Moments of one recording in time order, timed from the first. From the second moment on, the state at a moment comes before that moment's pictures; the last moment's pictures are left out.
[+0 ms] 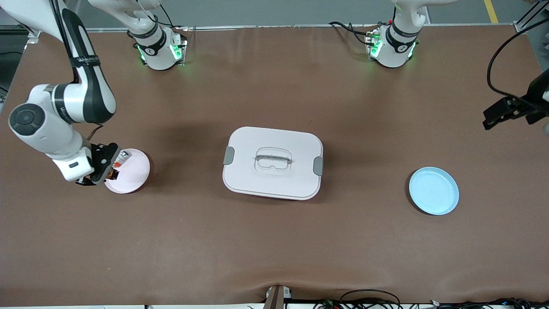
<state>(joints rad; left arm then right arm) 0.01 0.06 -0.06 -1.42 0.08 1.51 -0.13 -0.03 0.24 0.00 -2.05 -0.16 2.36 -1.22</state>
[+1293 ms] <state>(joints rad) 0.00 -0.01 -0.06 -1.51 0.07 1.52 -0.11 -0.08 0.40 0.01 -2.24 -0.18 2.71 -1.31</state>
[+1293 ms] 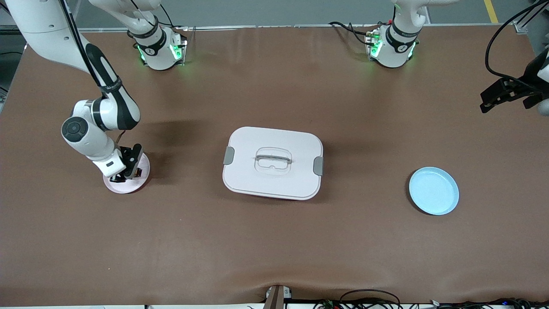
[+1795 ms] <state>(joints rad) 0.00 -0.02 -0.05 -1.51 0.07 1.52 -0.11 -0.08 0.40 0.01 -2.24 -0.18 2.71 -1.31</state>
